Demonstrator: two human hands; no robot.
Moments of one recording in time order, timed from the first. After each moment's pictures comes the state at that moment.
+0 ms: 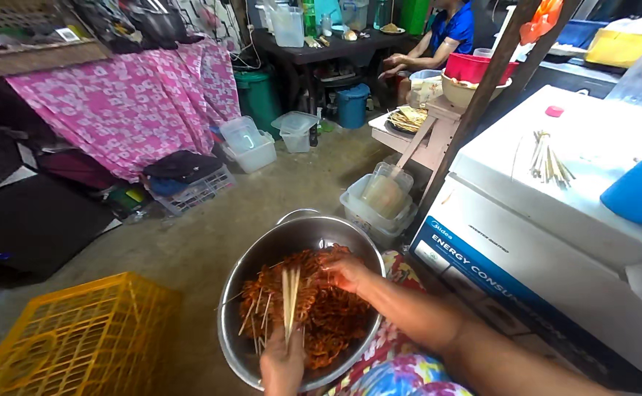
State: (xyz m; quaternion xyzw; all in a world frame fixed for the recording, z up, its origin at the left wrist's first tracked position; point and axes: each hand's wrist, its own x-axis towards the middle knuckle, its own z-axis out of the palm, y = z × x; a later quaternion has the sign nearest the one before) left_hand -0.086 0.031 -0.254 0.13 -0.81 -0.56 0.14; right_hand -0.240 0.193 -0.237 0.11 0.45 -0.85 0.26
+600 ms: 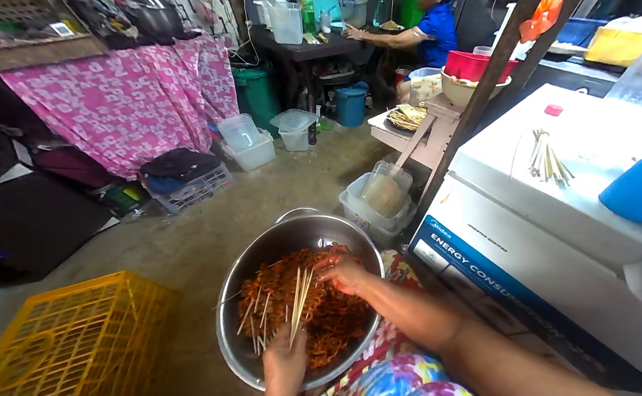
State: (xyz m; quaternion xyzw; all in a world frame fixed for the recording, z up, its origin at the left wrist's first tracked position) left_hand -0.089 0.031 -0.257 0.12 -0.83 -0.53 0.10; right_hand -0.236 0.195 -0.239 0.01 0.57 -0.78 0.25
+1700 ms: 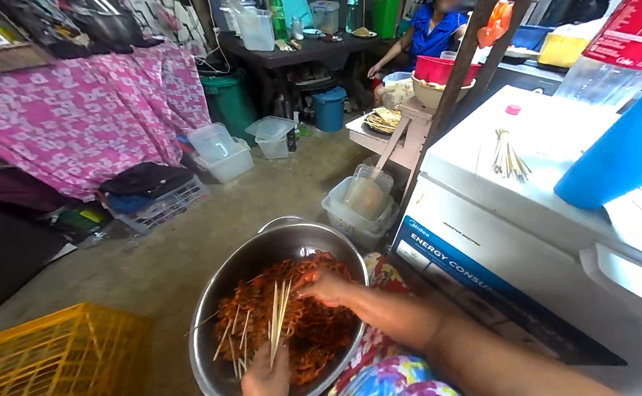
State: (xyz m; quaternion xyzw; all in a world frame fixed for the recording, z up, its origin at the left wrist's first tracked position) left_hand -0.086 0.030 -0.252 0.13 -0.83 -0.54 0.08; right_hand -0.229 0.195 -0.236 -0.11 0.66 -0.70 0.24
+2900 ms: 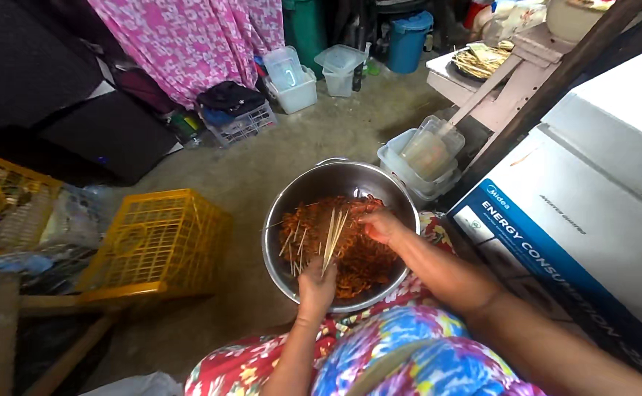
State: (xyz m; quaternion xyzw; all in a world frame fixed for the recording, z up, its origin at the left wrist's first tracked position) left_hand -0.089 0.029 -0.250 0.12 -0.81 -0.57 0.10; right_hand -0.236 0.193 -0.232 0.05 0.53 -0.81 0.26
